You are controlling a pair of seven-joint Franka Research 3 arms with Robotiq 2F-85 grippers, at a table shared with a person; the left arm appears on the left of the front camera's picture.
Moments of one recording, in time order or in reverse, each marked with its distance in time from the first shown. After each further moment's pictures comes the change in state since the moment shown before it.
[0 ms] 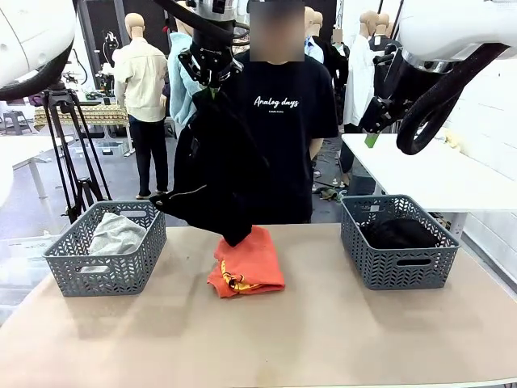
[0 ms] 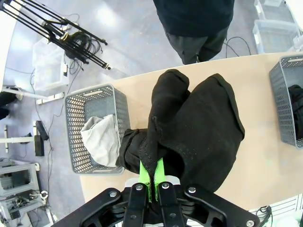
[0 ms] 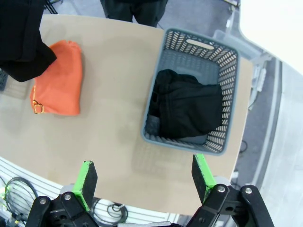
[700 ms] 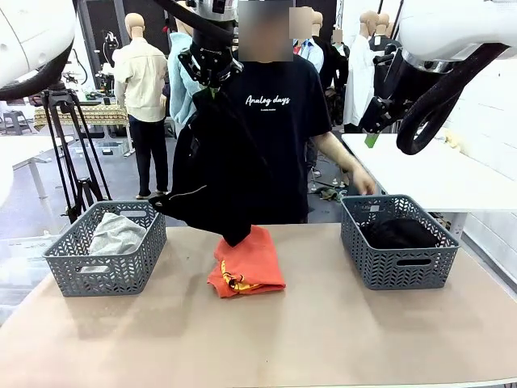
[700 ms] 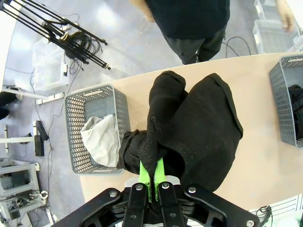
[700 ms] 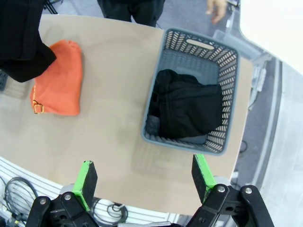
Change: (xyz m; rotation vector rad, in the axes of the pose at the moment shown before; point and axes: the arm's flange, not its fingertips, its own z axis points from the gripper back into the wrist) left arm 0.000 0.000 0.000 0.000 0.000 0.000; right arm 0.000 0.000 0.000 0.000 0.000 0.000
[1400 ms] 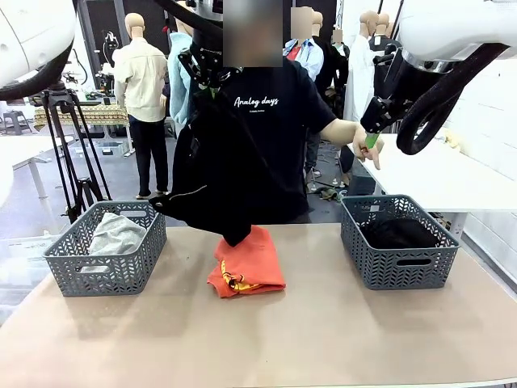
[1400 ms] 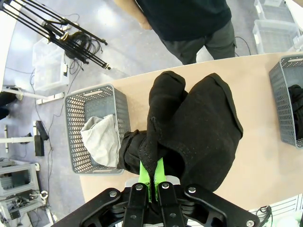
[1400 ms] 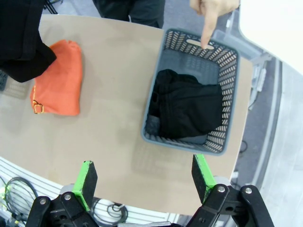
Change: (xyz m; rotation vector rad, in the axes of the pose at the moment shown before) left arm 0.000 0.000 0.000 0.000 0.000 0.000; right arm 0.000 0.000 0.000 0.000 0.000 0.000
